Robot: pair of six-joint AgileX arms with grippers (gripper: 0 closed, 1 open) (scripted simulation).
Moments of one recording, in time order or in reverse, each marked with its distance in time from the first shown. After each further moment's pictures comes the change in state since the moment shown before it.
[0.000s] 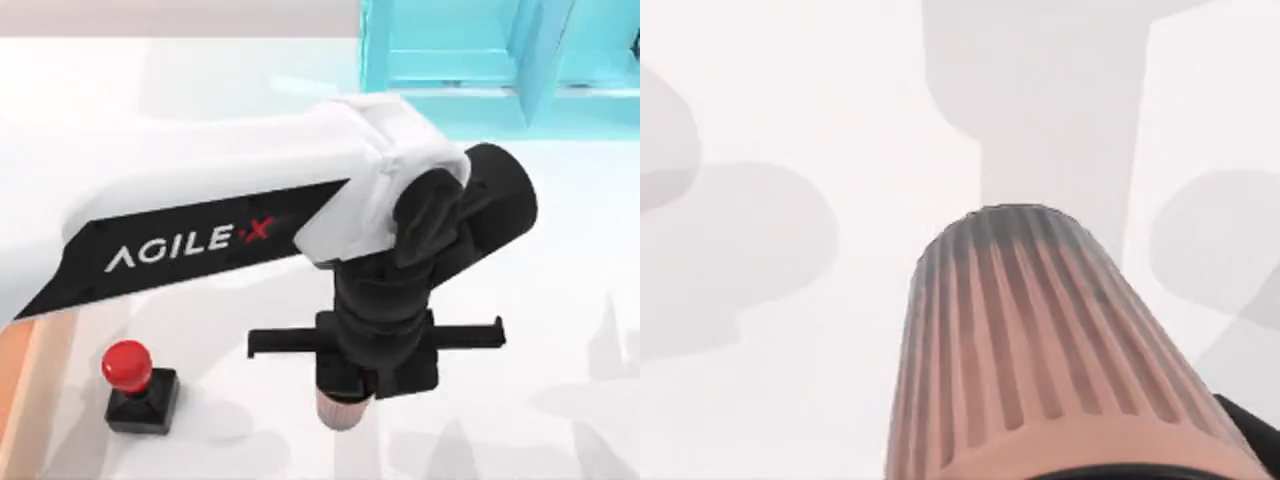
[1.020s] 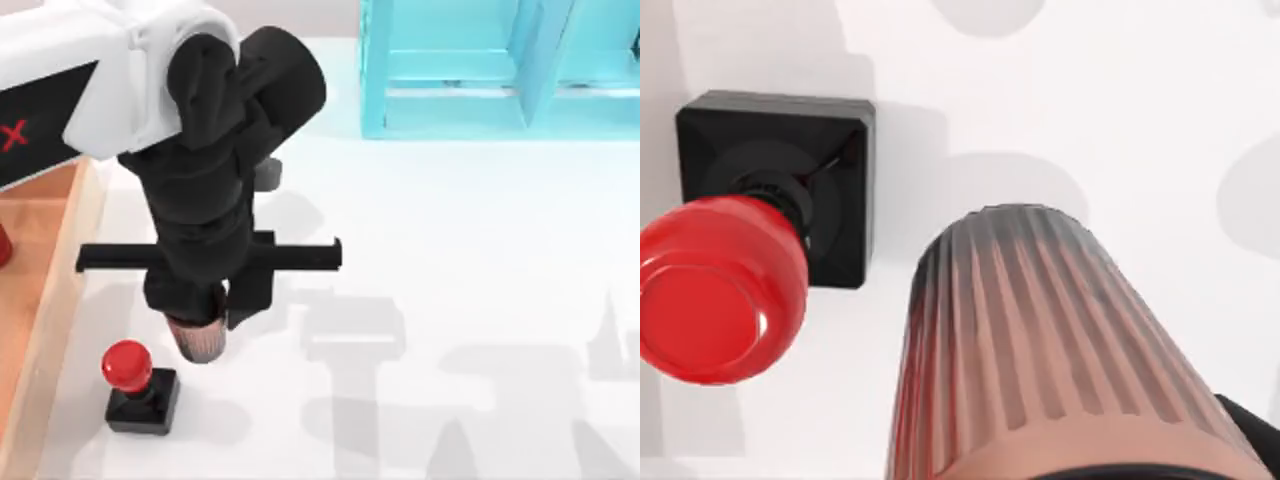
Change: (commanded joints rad) left arm 0.307 -0.227 -0.118 -0.111 0.008 0.339; right arm 0.000 0.000 0.000 0.000 0.000 0.000
